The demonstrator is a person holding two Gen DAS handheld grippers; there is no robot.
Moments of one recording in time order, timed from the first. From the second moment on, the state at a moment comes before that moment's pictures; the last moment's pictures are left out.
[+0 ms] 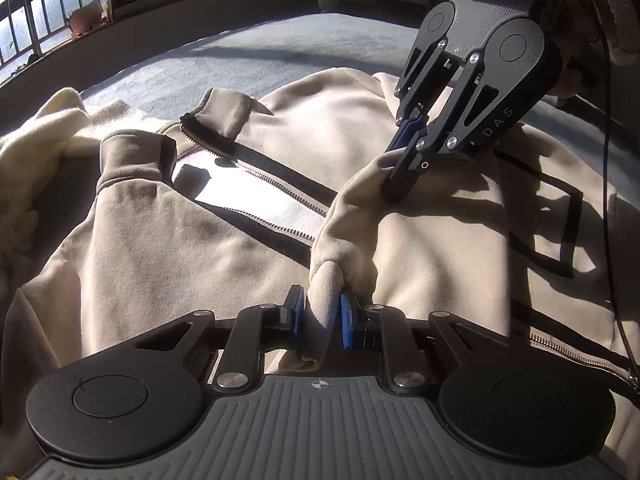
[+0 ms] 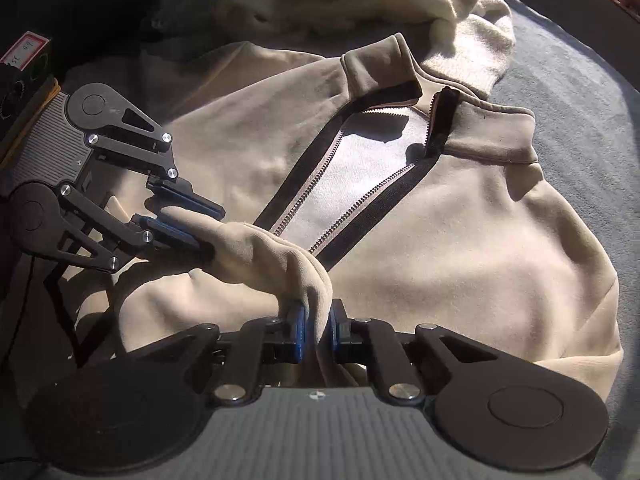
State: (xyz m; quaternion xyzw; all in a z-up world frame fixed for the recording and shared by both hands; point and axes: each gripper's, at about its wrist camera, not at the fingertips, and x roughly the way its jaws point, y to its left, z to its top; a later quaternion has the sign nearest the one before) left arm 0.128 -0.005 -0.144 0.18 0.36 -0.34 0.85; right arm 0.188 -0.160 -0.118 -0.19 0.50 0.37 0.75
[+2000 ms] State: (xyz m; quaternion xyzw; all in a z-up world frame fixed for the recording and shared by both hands) left arm 0.065 0.007 -0.143 0.05 0.48 -0.23 0.85; right arm 0.045 -0.347 -0.155 0.09 0.40 0.00 0.91
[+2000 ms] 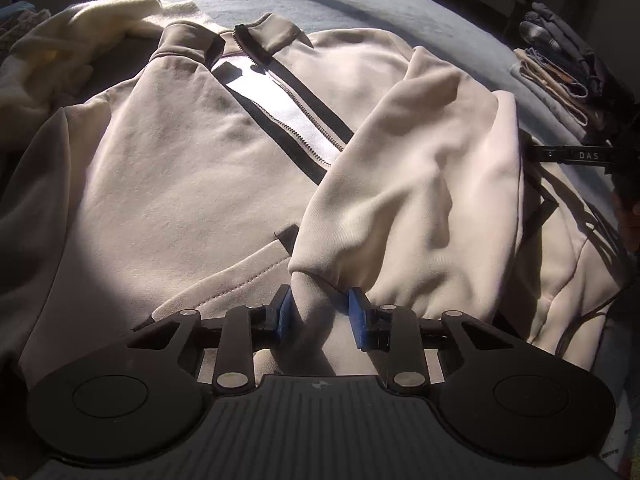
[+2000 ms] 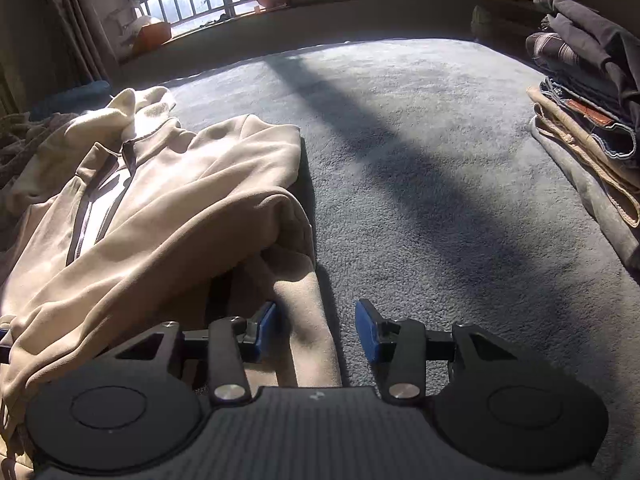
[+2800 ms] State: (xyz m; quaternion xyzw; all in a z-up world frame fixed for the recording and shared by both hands) left arm 0.112 0.121 -0.119 -0.10 0.51 -0.07 0.85; right arm 0.042 -0.345 -0.163 0.12 0.39 -0.02 0.91
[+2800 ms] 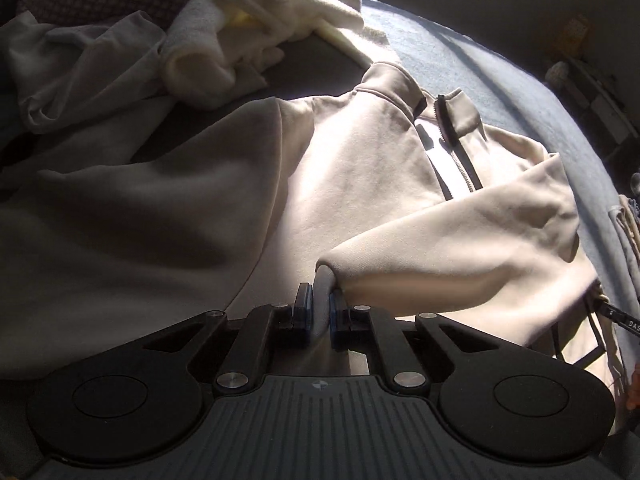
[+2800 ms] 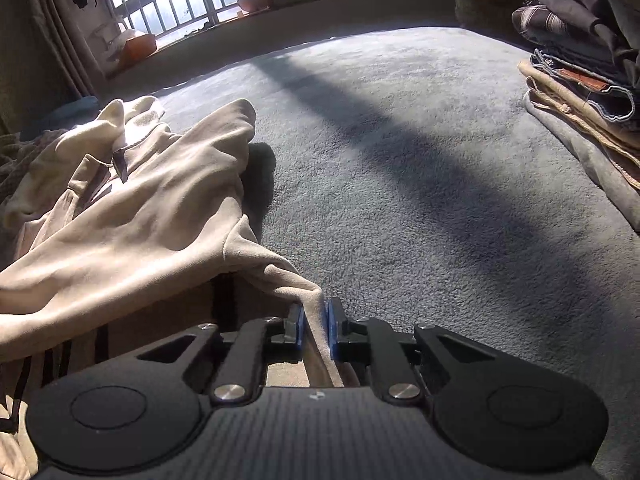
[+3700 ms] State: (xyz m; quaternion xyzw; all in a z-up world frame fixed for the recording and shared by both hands) left arm 0.193 -0.008 -0.021 0.04 0.50 -0.19 0.84; right arm 0.051 -0.338 -0.148 0.01 0.33 0.14 0.93
